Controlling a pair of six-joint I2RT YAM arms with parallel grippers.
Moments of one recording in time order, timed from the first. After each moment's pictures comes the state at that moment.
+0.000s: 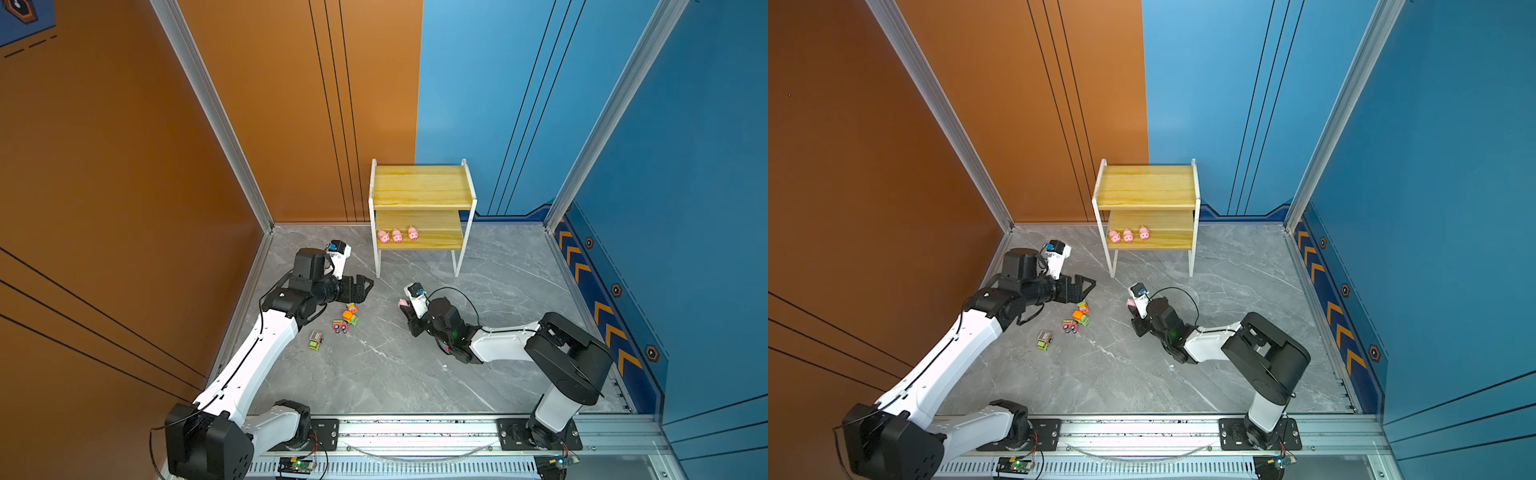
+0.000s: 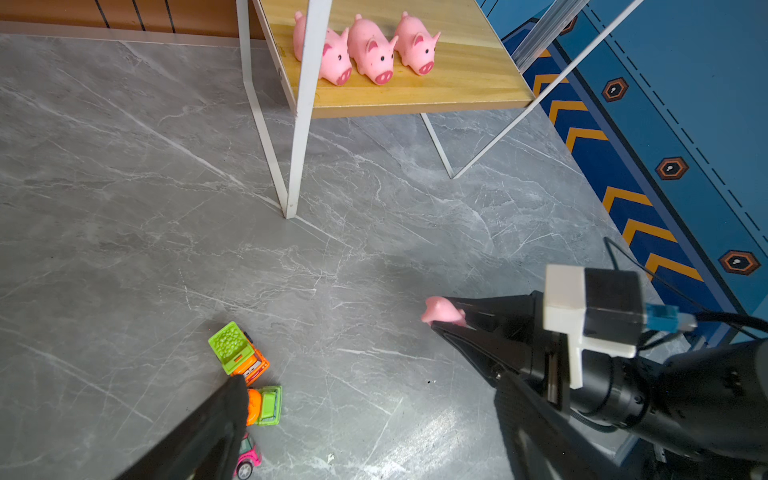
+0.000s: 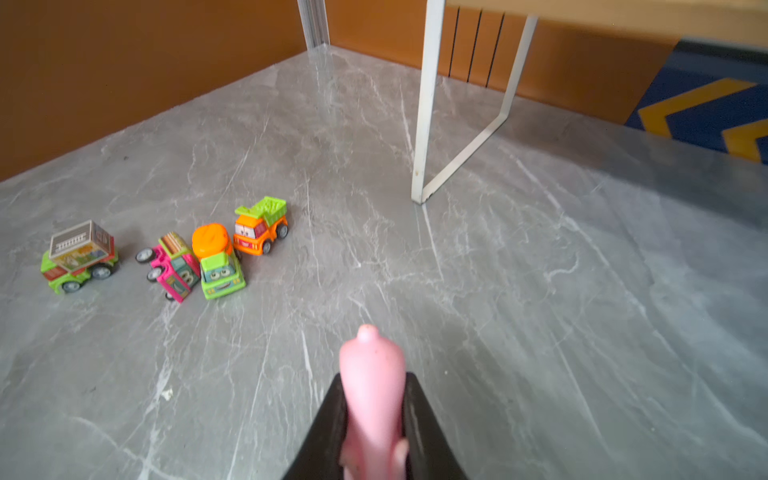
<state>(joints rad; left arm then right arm) -0.24 1.16 1.01 -0.52 0.35 -0.19 0.83 1.70 0.72 0.60 0.12 0.10</state>
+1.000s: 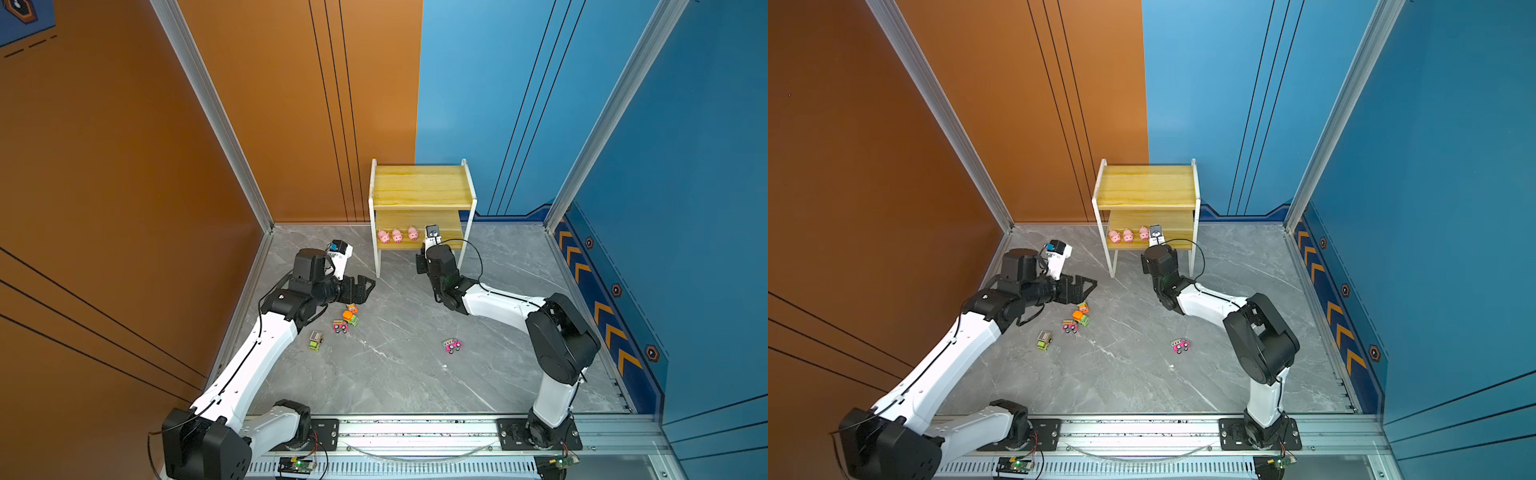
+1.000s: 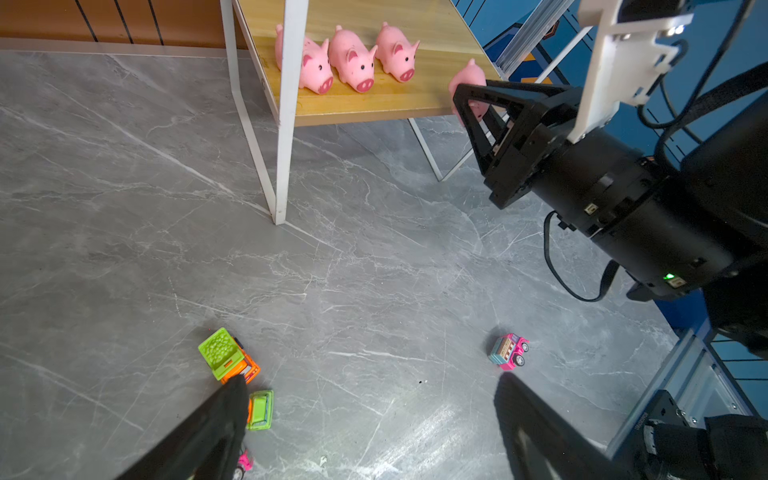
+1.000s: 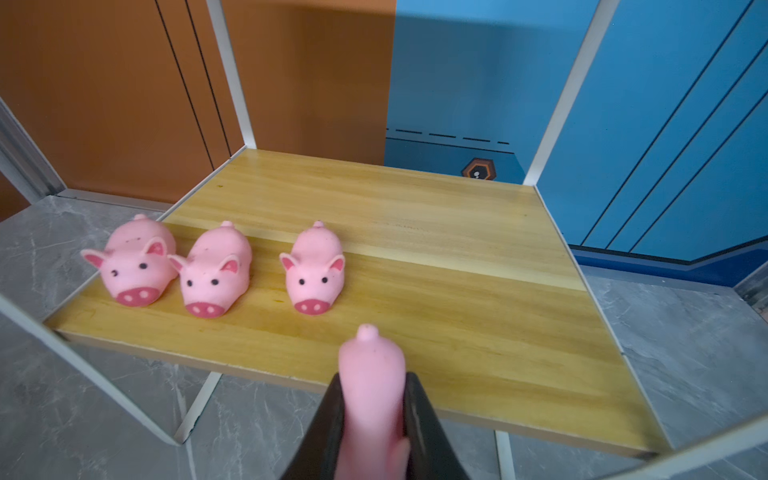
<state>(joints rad) -0.26 1.14 1.01 -0.52 0.36 -0.19 0.65 1.83 1.19 0.36 0.52 0.10</state>
